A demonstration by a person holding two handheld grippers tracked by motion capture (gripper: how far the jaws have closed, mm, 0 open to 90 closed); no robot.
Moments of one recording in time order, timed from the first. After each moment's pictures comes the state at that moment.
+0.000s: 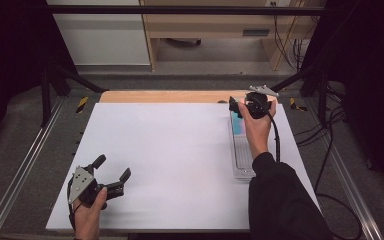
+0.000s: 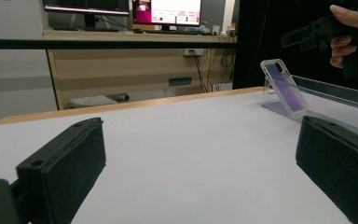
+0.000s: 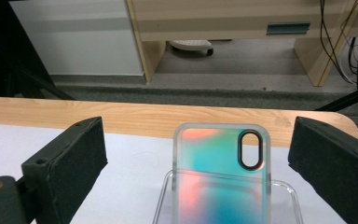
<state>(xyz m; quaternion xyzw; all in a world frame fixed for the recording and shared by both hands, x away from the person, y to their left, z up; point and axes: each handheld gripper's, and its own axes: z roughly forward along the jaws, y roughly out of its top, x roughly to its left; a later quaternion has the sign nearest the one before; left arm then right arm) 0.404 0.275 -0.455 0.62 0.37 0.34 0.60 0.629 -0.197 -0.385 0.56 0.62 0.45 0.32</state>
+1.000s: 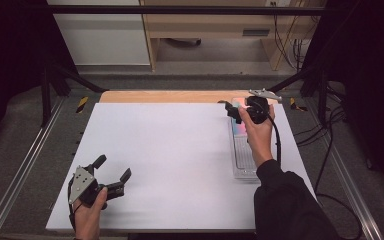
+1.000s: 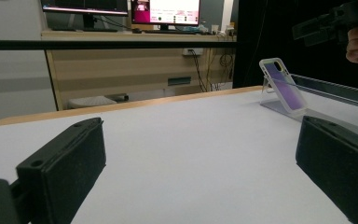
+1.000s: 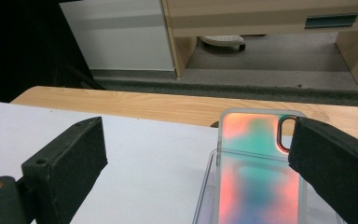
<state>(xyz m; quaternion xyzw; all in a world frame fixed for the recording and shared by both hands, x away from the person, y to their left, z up) 0.403 0.275 -0.455 0.62 0.37 0.34 0.60 0.599 -0.191 -0.373 0.53 0.64 0.48 0.28</state>
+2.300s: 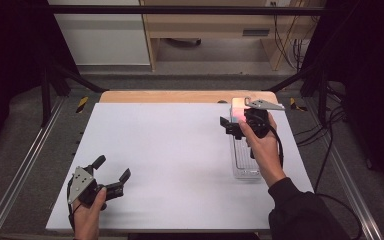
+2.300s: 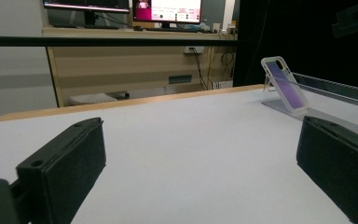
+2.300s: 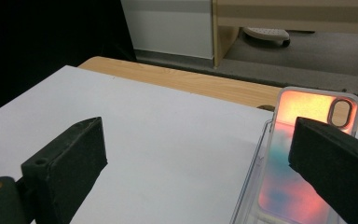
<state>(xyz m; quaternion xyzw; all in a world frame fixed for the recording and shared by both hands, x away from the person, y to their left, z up) 0.403 0.276 -0.457 0.63 0.38 0.34 0.59 0.540 -0.180 -0.354 0.46 0.70 0.49 0.23</state>
